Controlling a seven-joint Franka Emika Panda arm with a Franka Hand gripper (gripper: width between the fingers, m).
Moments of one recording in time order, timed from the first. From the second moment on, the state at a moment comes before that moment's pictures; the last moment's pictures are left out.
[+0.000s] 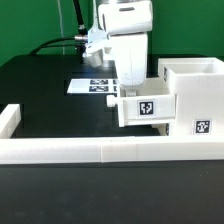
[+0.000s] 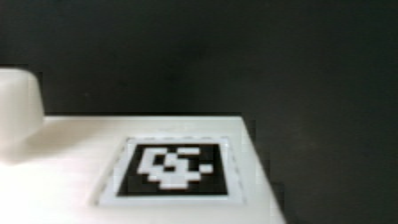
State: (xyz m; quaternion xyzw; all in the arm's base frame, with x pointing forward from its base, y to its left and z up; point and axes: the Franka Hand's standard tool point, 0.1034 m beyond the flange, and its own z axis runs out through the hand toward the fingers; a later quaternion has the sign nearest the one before) arm 0.543 -0.002 0.051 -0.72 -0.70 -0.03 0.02
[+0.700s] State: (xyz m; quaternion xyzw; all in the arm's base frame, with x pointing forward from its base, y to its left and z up) arm 0.543 -0.005 0.050 -0.70 -0.71 -0.04 0.01
